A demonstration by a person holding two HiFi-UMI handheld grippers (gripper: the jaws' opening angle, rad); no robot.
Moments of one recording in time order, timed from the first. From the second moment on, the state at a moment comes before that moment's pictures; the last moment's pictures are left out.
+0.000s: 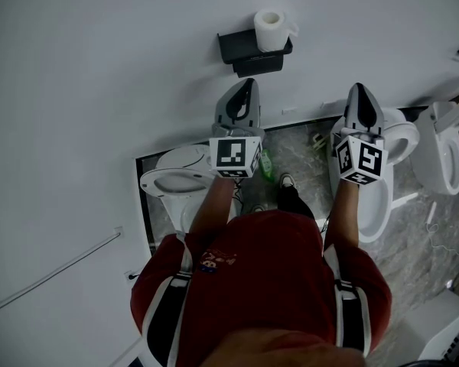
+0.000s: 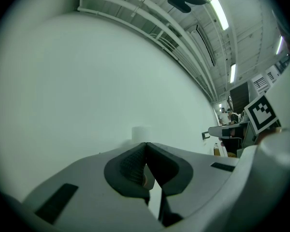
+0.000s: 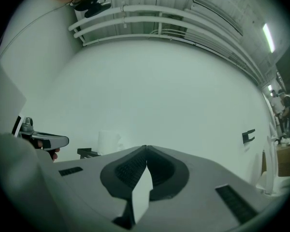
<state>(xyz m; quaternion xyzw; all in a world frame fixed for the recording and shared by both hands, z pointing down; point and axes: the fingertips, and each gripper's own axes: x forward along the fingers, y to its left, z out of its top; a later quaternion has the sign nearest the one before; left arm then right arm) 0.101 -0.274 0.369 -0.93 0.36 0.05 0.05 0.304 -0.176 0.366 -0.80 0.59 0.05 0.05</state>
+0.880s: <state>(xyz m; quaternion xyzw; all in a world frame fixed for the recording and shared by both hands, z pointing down) 0.098 -0.268 0.366 -0.93 0.35 0.06 0.05 0.295 -0.168 0.360 -0.80 0.60 0.06 0.05</state>
